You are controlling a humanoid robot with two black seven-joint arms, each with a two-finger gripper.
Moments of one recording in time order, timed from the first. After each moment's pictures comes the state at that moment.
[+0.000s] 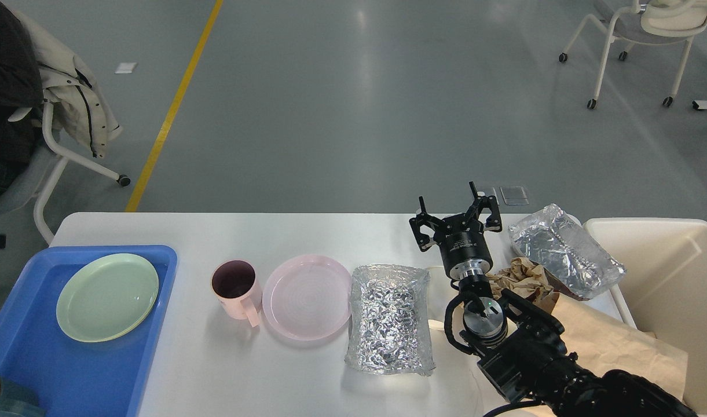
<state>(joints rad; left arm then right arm) -1.60 1.23 0.64 -1.02 1.17 -0.60 -0.40 0.62 0.17 0.86 0.38 0.20 0.51 0.47</state>
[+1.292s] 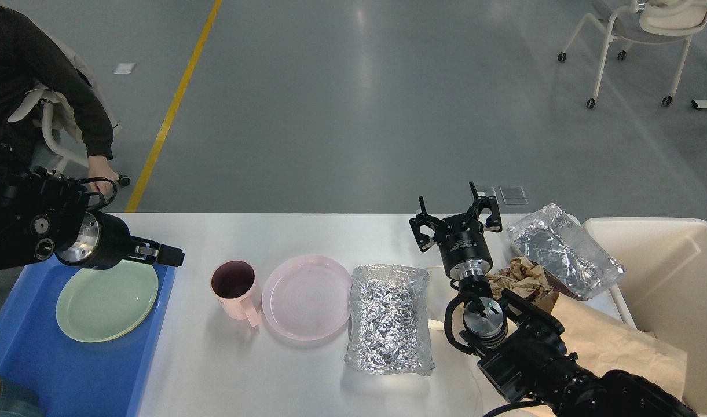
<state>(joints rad) -1.51 0.71 0.83 -1.27 0.84 -0.22 -0.05 0.62 0.17 0.86 0.38 0.20 0.51 0.47</state>
